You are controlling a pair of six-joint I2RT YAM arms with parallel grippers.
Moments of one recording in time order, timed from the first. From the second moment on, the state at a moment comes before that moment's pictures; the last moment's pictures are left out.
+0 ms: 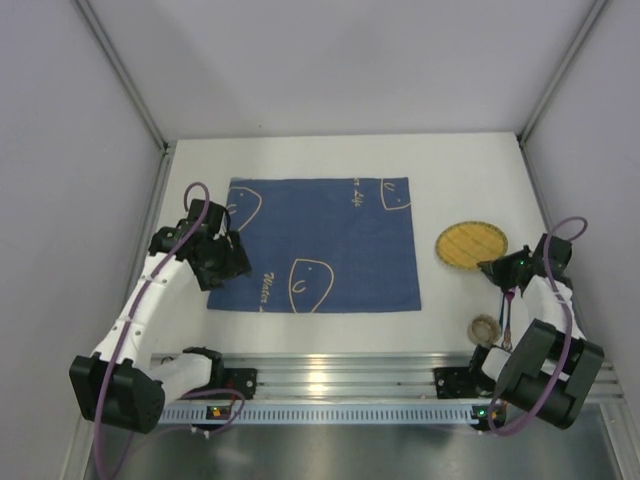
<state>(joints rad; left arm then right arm) -0.20 1.11 1.02 -1.08 -0.02 -0.58 -0.50 1.13 0.49 -0.28 -0.37 0.82</state>
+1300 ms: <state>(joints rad) -0.21 0.97 1.15 -1.14 -0.16 -0.58 0.56 1.88 1.24 -0.16 -0.55 1.03</state>
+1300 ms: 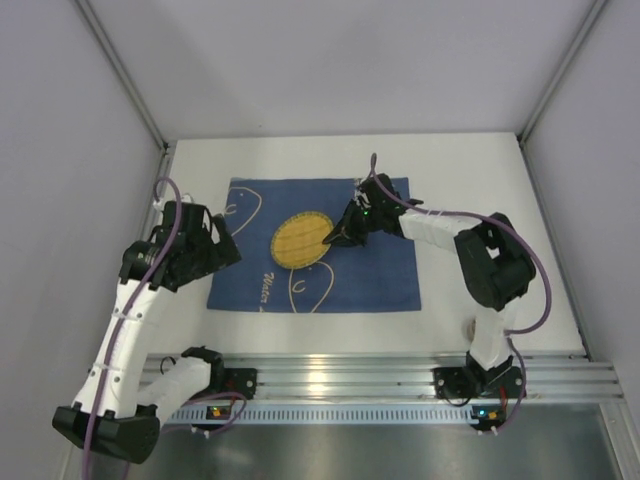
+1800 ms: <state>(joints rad) -0.21 0.89 1.15 -1.18 -0.20 -0.58 0.55 2.02 1.32 -0.21 -0.52 0.96</state>
